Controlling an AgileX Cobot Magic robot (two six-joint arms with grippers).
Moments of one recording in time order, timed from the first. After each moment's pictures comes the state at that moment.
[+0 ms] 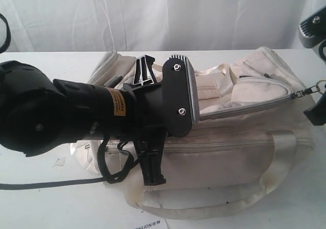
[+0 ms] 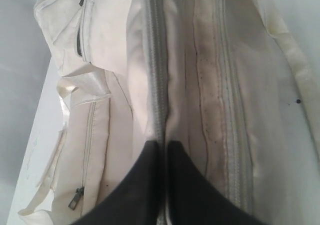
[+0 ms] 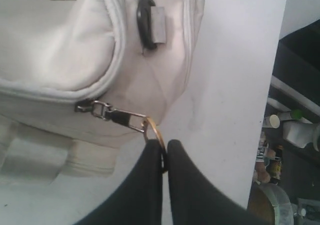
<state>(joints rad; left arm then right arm) -0.83 1.46 -0.92 -0.07 0.10 0.85 0.39 1.02 -0.92 -0.46 0.92 -0.01</state>
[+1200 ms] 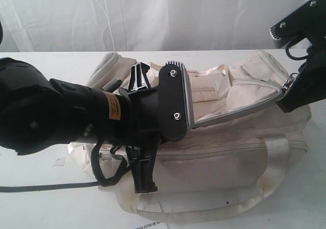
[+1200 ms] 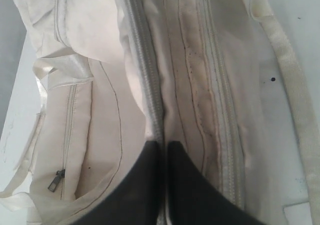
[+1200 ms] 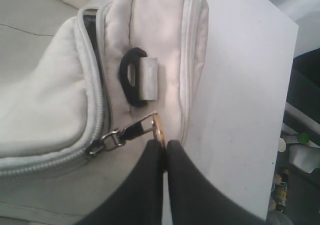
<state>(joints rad) -0.83 1.44 -0.92 -0.07 0.20 0.83 0.31 1.21 -0.92 -0.45 0.68 -0.05</state>
